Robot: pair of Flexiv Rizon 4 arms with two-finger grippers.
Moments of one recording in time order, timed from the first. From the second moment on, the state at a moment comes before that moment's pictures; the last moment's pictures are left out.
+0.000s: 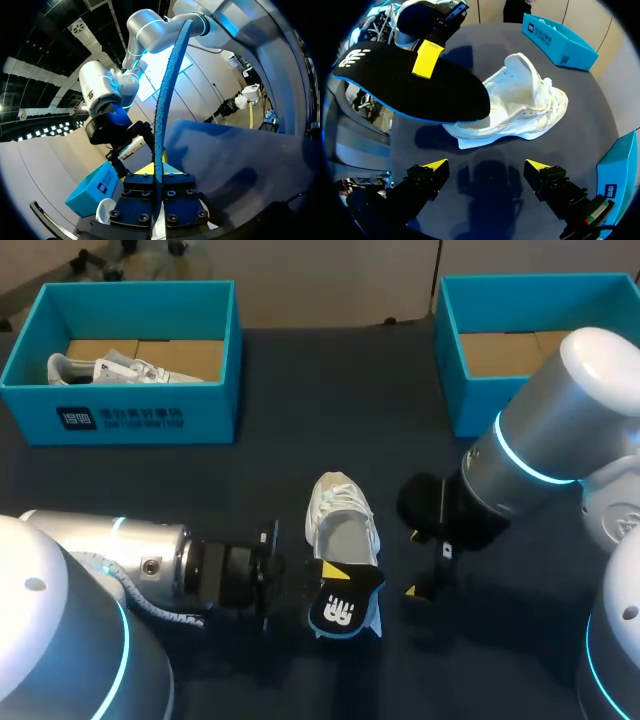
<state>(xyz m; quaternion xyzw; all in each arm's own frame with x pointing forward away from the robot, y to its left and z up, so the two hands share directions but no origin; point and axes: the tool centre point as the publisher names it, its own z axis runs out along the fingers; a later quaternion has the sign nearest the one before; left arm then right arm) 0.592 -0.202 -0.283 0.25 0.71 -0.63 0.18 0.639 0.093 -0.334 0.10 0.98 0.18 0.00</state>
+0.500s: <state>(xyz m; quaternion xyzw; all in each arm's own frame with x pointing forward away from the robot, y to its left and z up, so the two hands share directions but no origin) 0.593 -0.204 -0.288 0.25 0.71 -0.64 0.18 0.645 0.099 -0.342 0.11 0.98 0.18 0.00</state>
